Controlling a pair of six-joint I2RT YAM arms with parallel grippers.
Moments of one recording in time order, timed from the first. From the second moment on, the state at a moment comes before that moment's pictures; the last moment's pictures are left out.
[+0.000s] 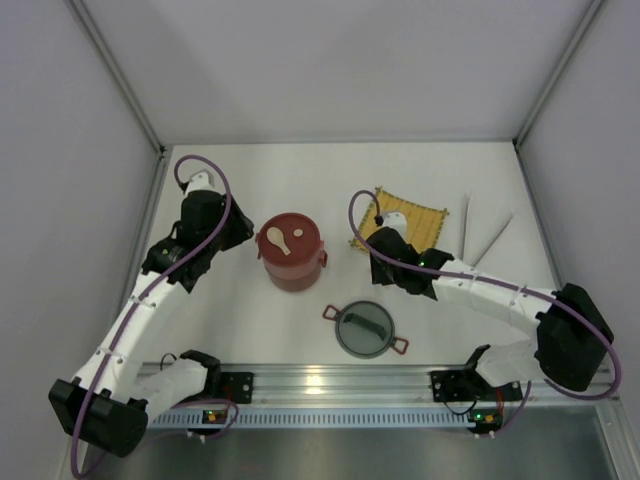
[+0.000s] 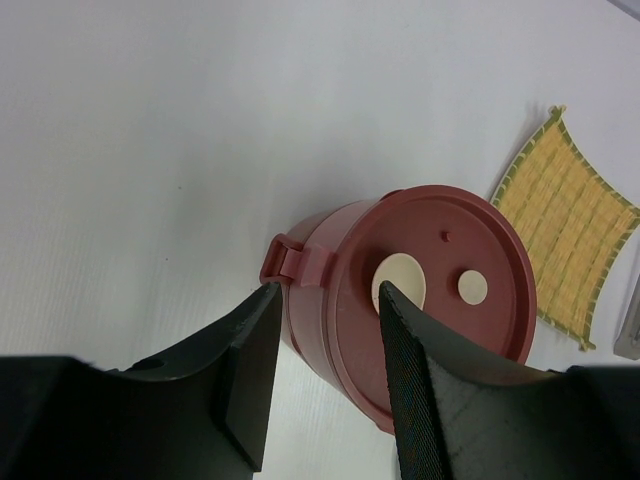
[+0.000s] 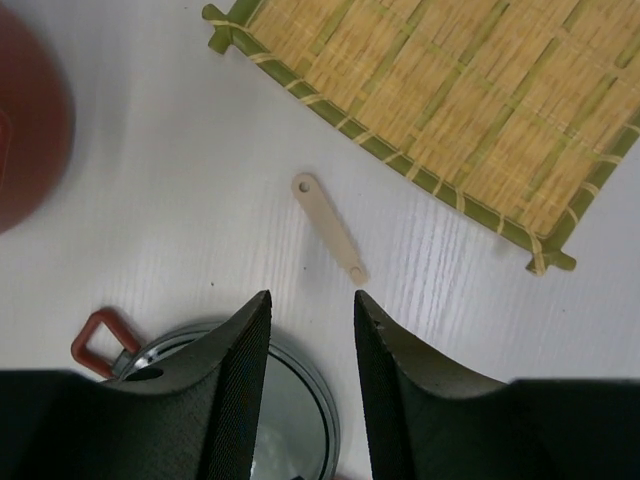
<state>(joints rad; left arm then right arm) -0.34 1.02 1.04 -0.61 -0.19 -0.63 0.83 1.30 0.87 -0.48 0.41 0.54</state>
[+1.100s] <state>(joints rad) -0.34 1.01 1.04 -0.61 -0.19 -0.63 0.74 1.56 0.84 -0.27 0.32 0.51</state>
